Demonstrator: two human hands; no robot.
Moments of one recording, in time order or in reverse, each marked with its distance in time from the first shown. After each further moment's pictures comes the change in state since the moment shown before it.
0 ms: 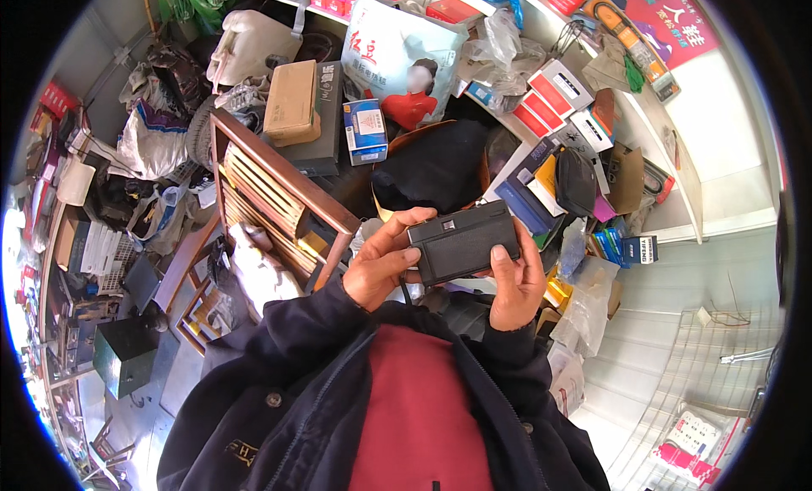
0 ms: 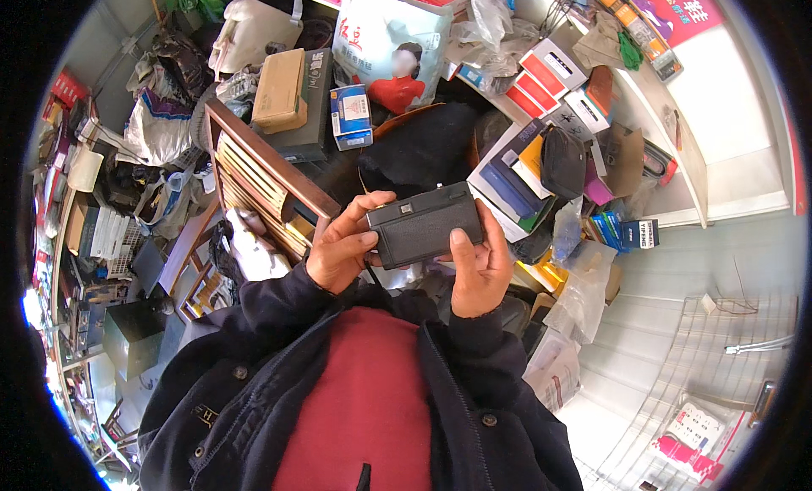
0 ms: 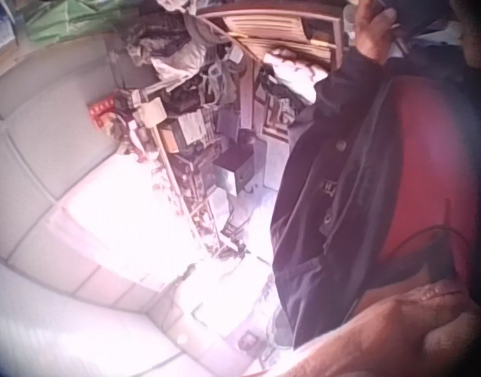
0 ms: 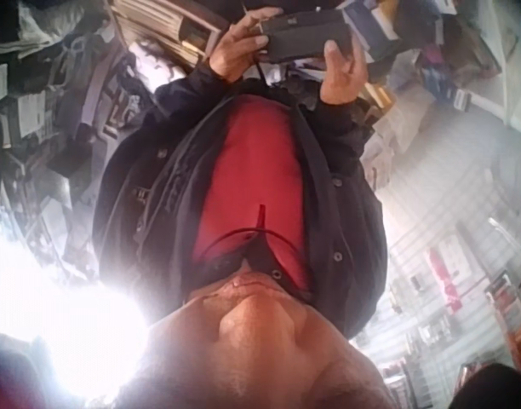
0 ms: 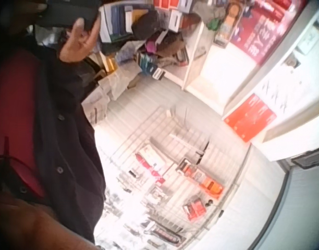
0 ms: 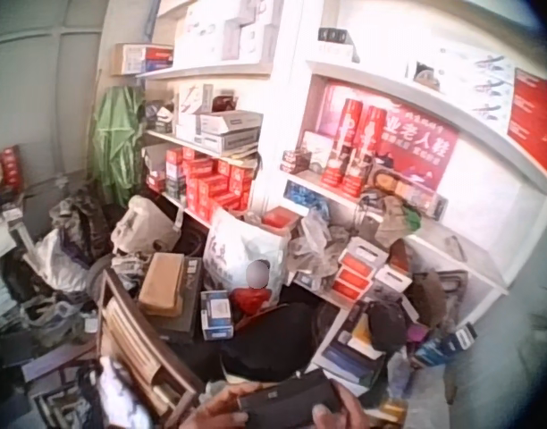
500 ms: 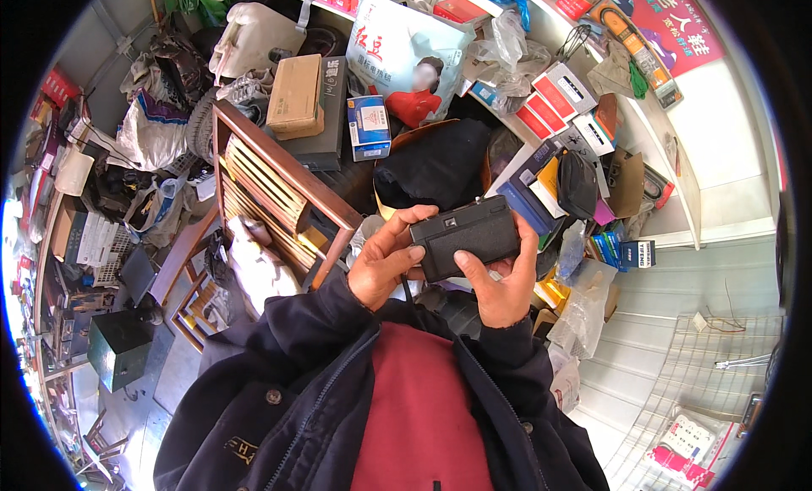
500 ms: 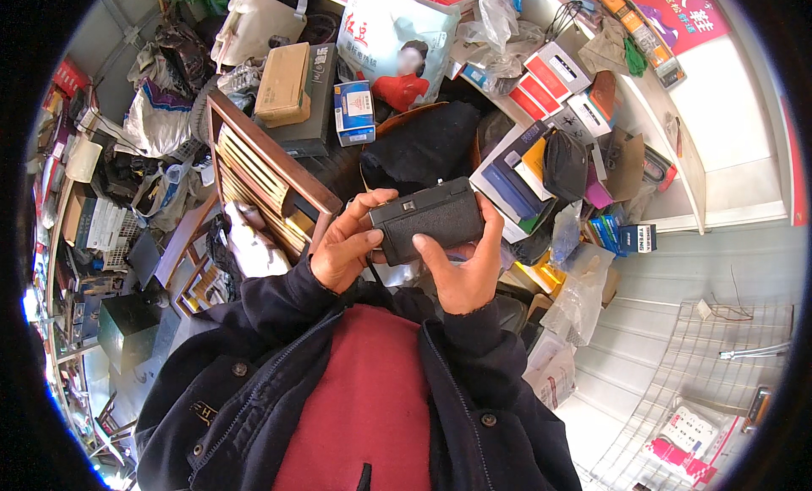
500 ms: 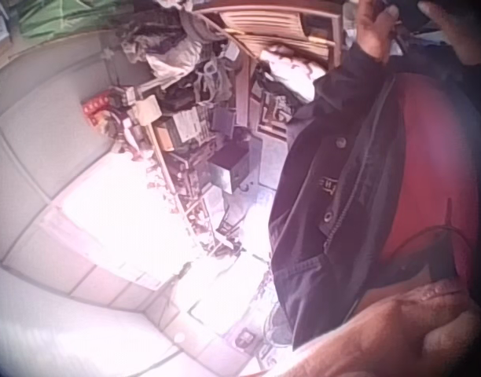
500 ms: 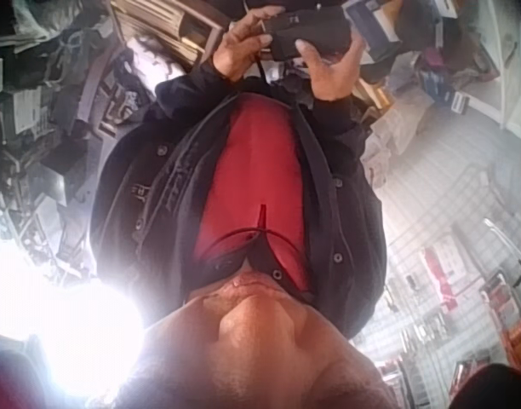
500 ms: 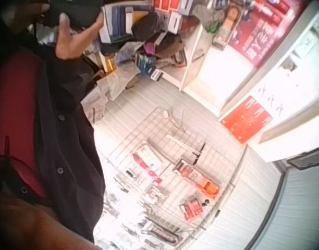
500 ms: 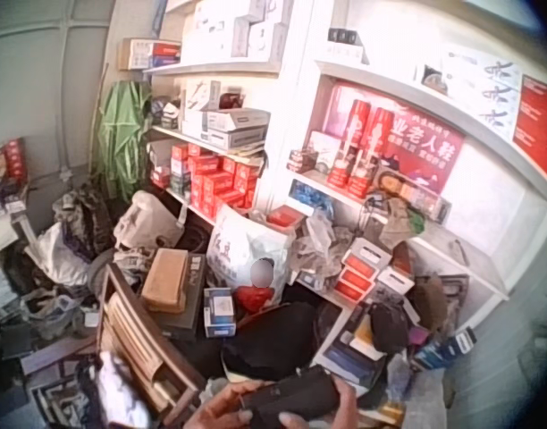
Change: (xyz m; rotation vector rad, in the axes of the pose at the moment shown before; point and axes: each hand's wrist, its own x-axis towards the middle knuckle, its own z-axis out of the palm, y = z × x) left_hand -0.002 -0.007 -0.009 0.067 -0.040 0.028; right_hand 0.005 -0.005 0.014 -0.263 -0.099 -0.019
